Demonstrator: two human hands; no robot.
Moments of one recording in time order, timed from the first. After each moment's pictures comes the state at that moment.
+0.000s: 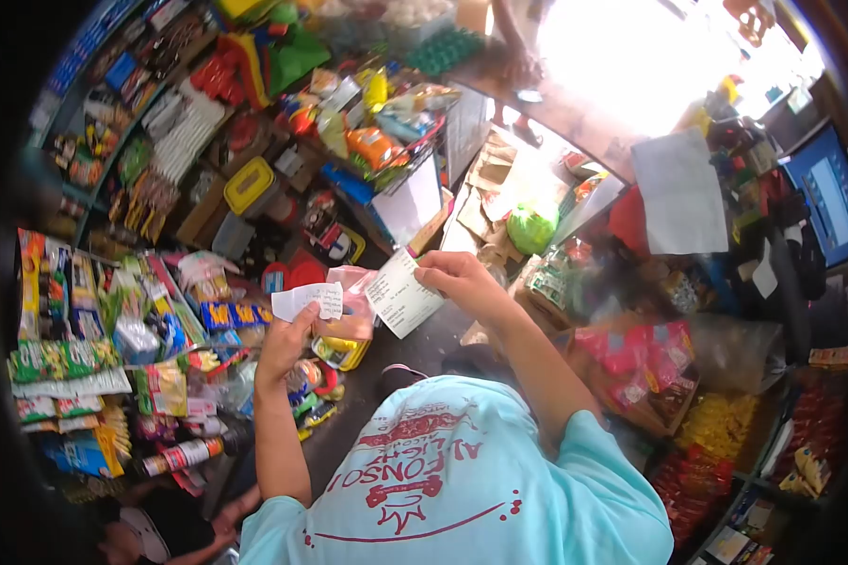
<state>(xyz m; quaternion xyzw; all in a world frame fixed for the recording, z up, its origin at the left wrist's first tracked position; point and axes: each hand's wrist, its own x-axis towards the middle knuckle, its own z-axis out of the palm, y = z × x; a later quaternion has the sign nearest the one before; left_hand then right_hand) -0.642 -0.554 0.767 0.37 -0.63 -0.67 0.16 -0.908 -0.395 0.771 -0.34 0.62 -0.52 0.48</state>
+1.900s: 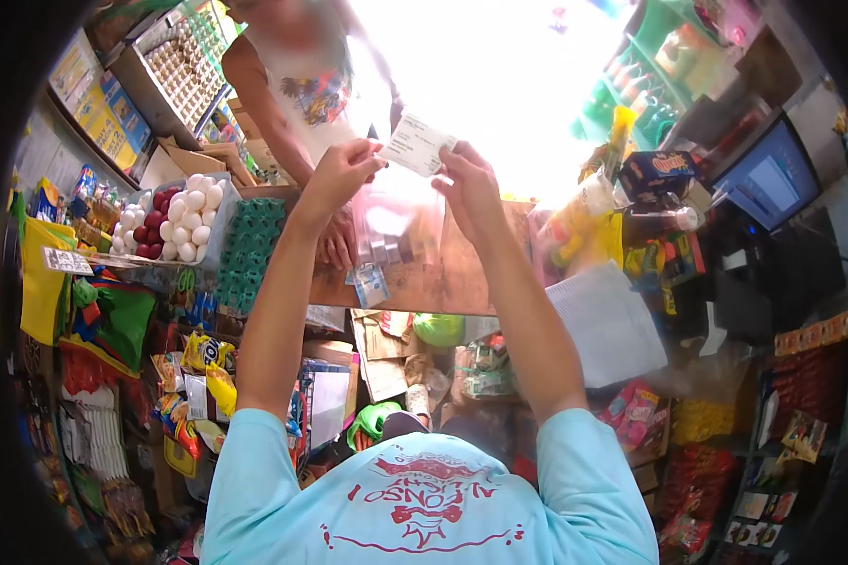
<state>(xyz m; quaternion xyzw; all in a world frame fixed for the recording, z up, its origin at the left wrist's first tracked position) -1.491 -0.735 0.805 -0.08 -0.82 -0.56 0.07 -1.497 -0.513 0.817 -0.10 0.48 -0.86 0.13</state>
